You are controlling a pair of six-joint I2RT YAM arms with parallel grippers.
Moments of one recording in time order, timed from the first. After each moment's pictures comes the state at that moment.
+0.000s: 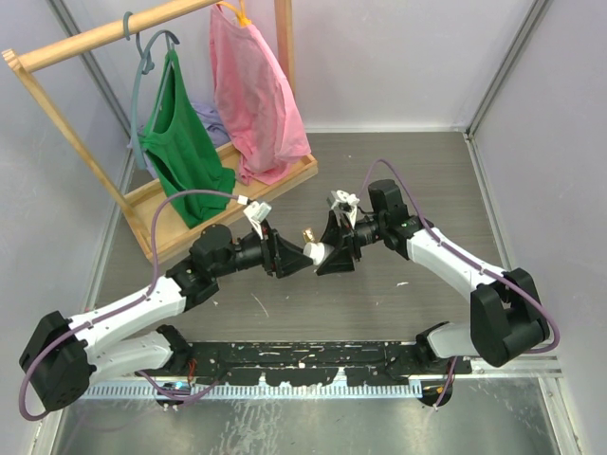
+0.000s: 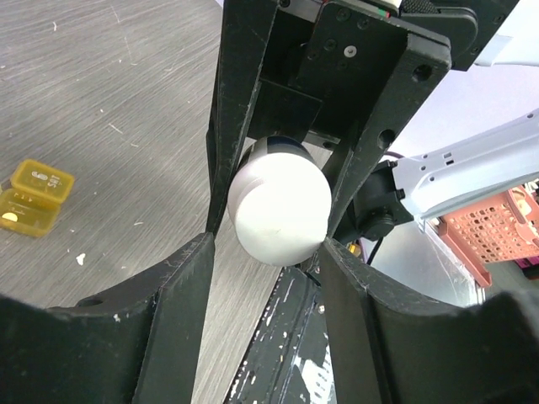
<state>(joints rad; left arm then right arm) -0.79 1.03 0.57 0.38 0.41 -0.63 0.44 1.35 0.83 -0.11 -1.38 -0.24</state>
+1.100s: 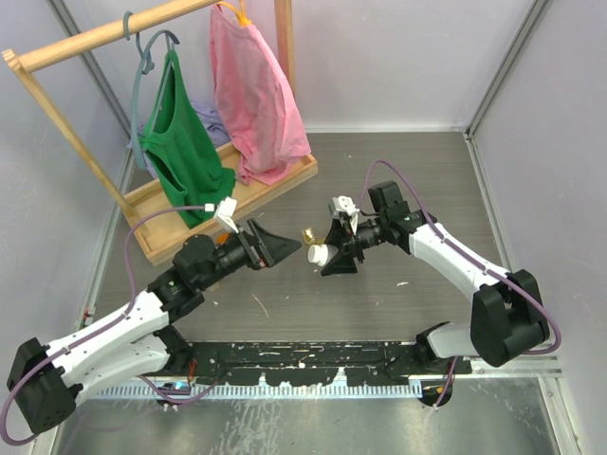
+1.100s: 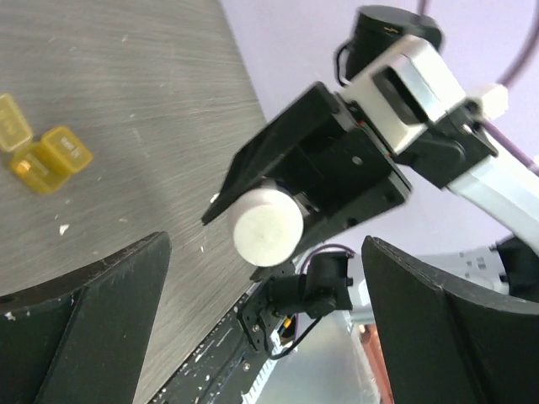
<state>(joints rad) -0.79 0.82 0.51 0.30 0.15 -0.96 0.42 1.35 0.89 -0.41 -1.27 -0.60</state>
